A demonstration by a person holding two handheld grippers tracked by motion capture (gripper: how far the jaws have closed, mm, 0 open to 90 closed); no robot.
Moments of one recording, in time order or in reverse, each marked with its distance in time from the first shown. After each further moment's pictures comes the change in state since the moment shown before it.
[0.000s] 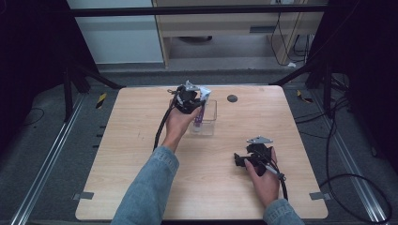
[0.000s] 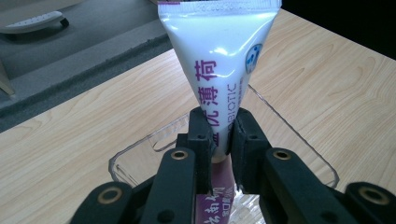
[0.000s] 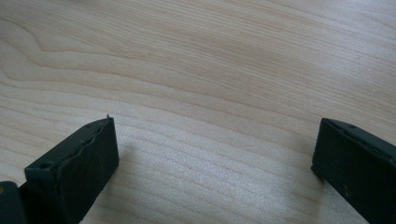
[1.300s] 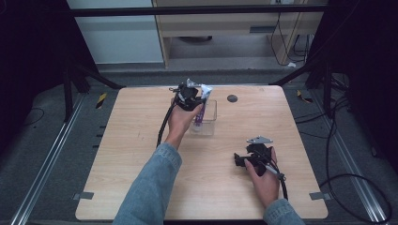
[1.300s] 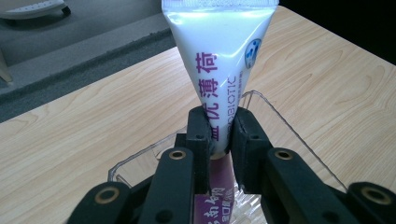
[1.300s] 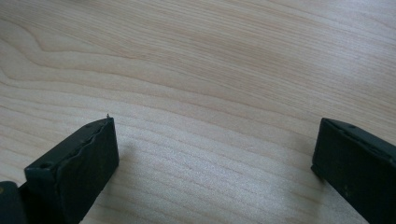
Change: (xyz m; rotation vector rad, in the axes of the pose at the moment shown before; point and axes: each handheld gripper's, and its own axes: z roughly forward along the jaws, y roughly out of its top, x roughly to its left) left arm 0.004 0.005 0.010 0.020 0.011 -0.049; right arm 0.000 0.000 0.000 0.000 0.000 0.000
